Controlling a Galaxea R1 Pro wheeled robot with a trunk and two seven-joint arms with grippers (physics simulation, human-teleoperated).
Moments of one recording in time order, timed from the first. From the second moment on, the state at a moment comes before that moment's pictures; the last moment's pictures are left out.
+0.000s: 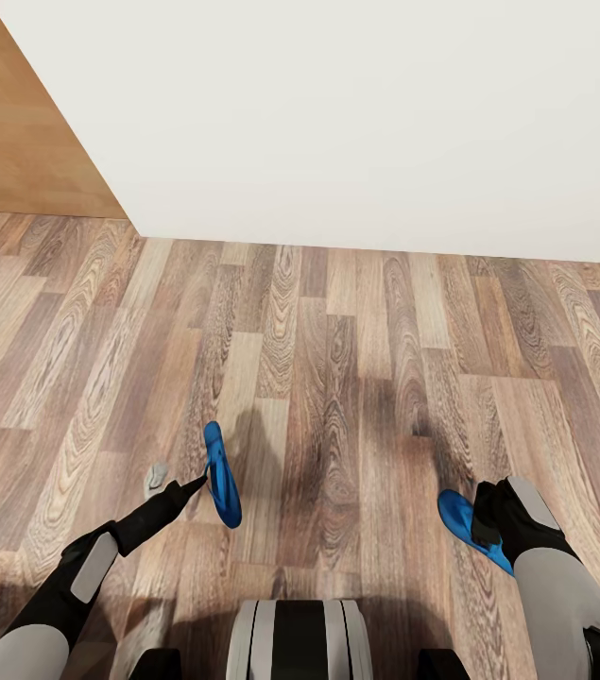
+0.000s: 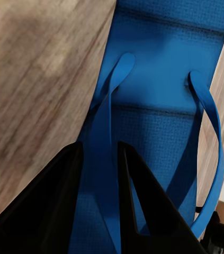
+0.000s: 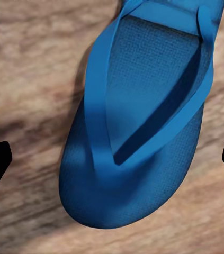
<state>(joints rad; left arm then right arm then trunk) -0.55 0.12 0.22 -0.69 0.60 0.47 -0.79 -0.77 -0.10 -0.49 -0.62 -1.41 -0.11 -0.73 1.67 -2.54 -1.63</state>
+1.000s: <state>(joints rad) -0.55 0.12 0.22 -0.69 0.60 0.47 -0.79 -0.77 -0.10 -0.49 -0.62 -1.41 -0.13 -0.72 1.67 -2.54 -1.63</state>
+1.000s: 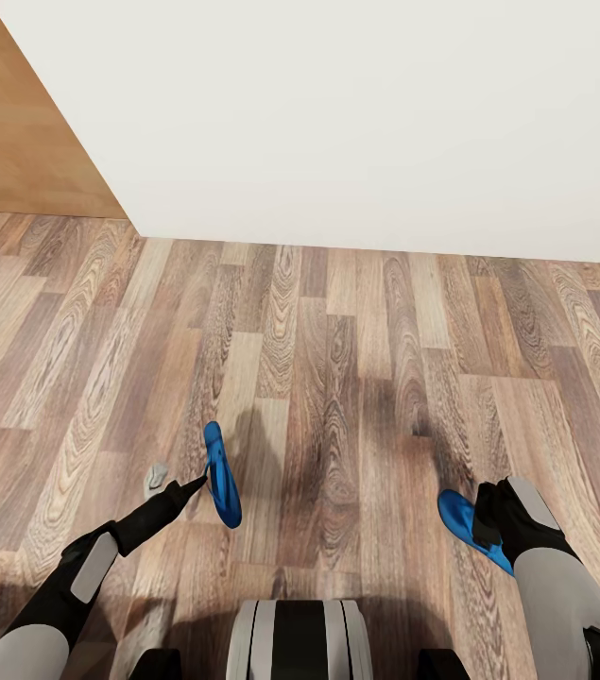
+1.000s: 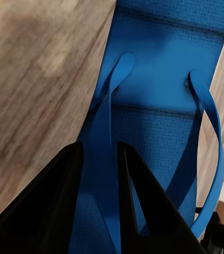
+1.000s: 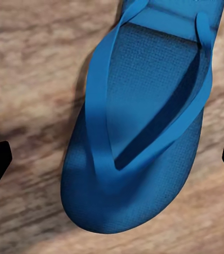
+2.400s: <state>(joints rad) -0.55 0.12 0.22 -0.69 0.60 0.47 -0.79 -0.77 -0.10 -0.49 -0.62 -1.41 -0.22 -0.72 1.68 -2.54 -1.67</state>
